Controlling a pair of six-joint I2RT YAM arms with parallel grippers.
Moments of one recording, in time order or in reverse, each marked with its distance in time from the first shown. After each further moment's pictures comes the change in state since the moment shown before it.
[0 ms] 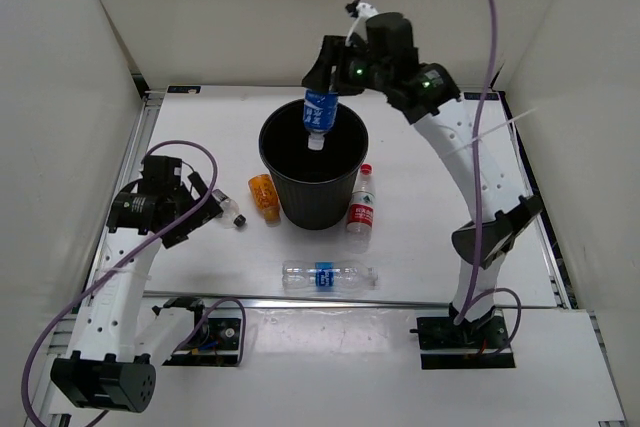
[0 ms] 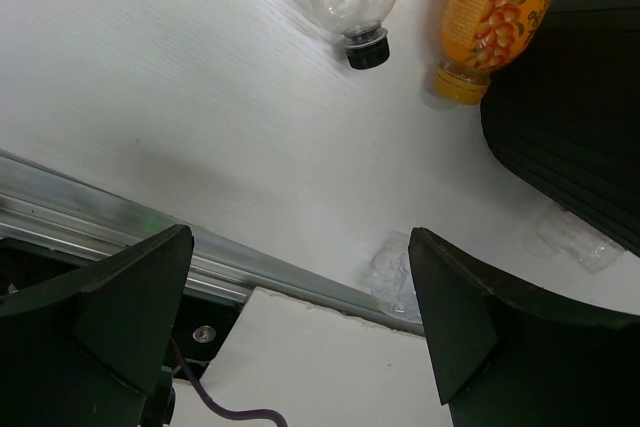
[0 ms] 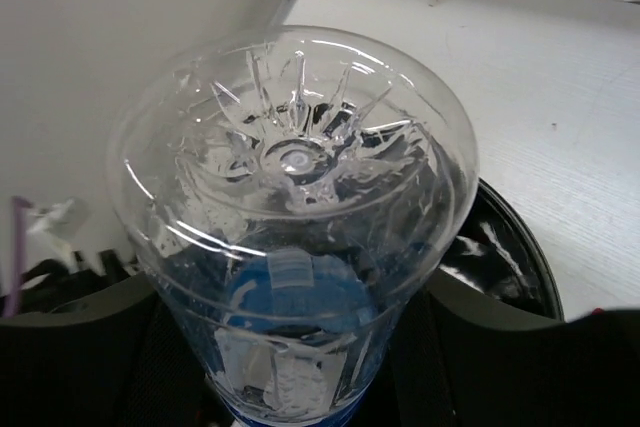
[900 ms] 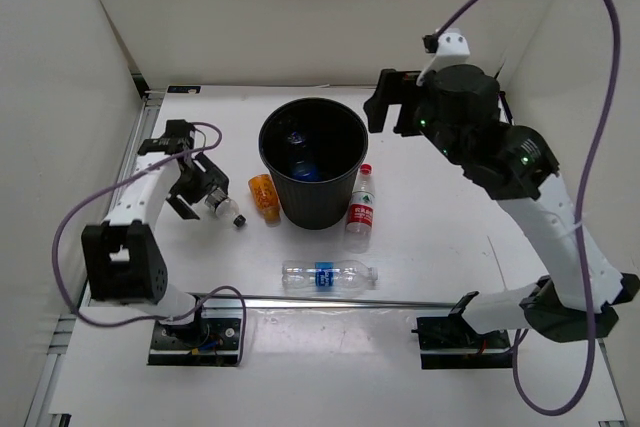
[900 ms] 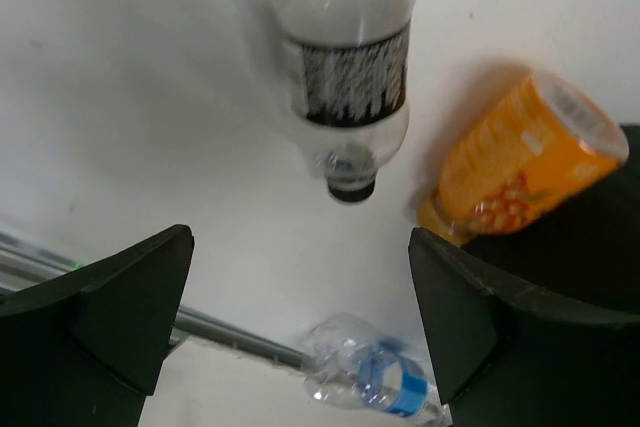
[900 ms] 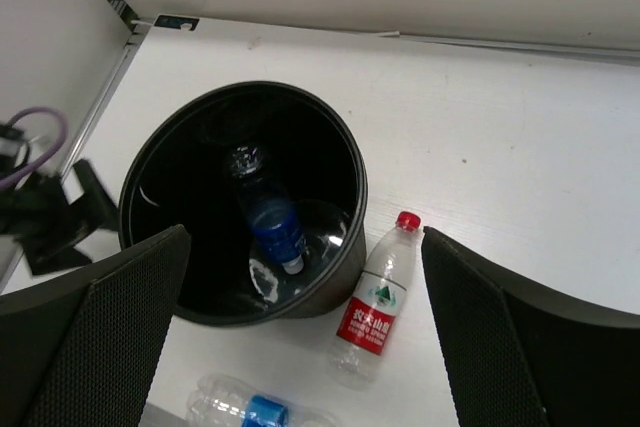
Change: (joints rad) left arm 0.093 0.500 0.114 0.142 0.032 -0.107; right arm 0.215 -0.496 -0.363 -0.100 0.662 -0.142
